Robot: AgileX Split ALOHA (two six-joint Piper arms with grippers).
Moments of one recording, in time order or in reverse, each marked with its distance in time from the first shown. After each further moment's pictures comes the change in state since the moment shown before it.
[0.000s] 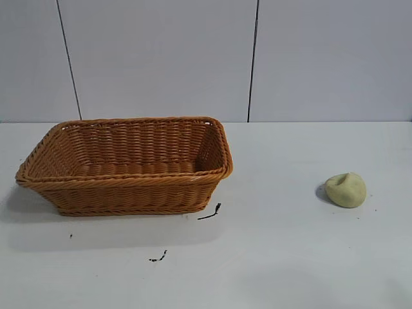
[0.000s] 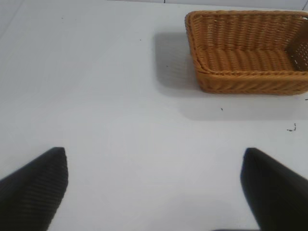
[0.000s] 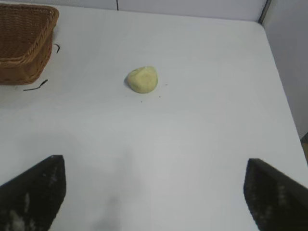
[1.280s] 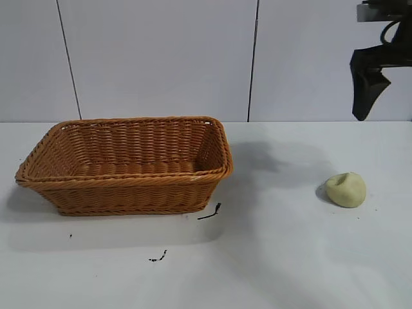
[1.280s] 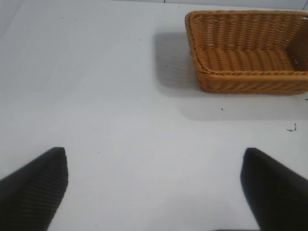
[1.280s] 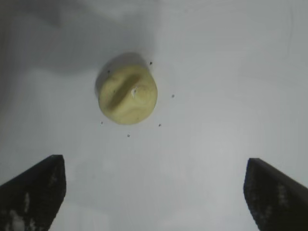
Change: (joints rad) left arm 0.000 0.000 0.000 0.000 0.000 0.000; right arm 0.039 1.714 -0.973 -0.028 -0.019 -0.014
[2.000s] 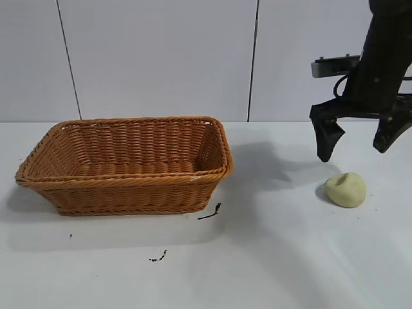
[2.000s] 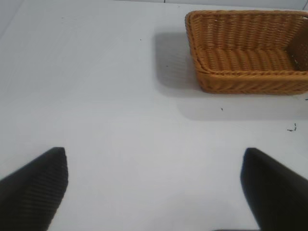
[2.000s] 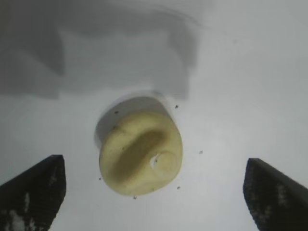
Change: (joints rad) left arm 0.000 0.000 0.000 0.000 0.000 0.000; right arm 0.032 0.237 -0.028 -0.029 -0.146 -0.008
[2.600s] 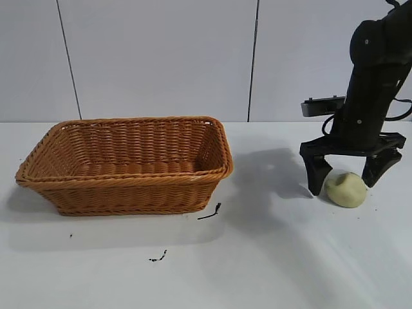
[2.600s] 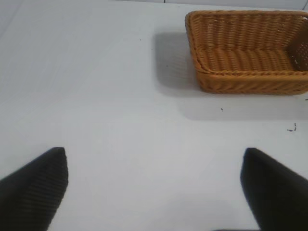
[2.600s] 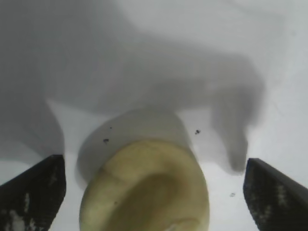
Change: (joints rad) left arm 0.000 0.000 0.000 0.000 0.000 0.000; right arm 0.000 0.116 0.000 0.041 -0.036 0.000
